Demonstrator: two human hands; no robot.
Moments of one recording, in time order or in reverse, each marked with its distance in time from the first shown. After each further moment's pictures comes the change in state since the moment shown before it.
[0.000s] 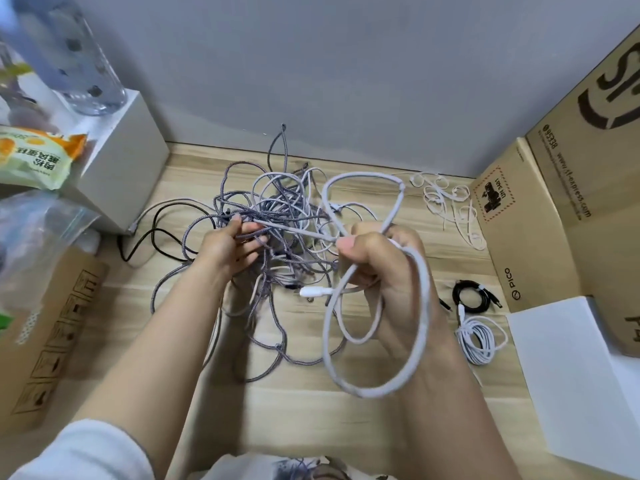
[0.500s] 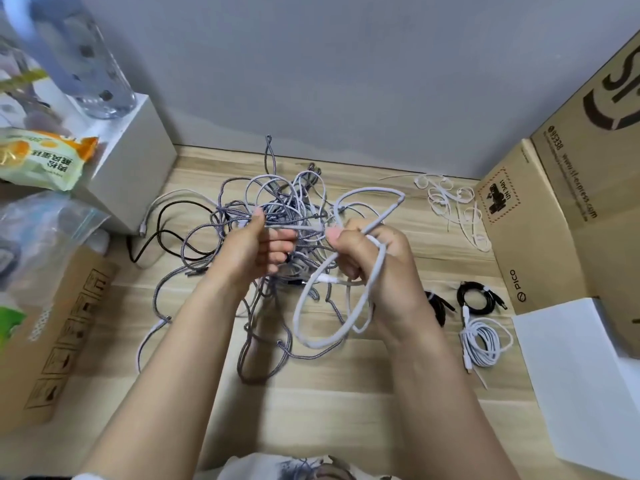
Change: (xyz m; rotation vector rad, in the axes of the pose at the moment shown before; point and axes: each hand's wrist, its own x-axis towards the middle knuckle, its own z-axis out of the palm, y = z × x) left_hand -0.058 0.007 0.025 0.159 -0.114 0.096; right_hand 0.007 0.005 0.003 -0.085 0.069 0.055
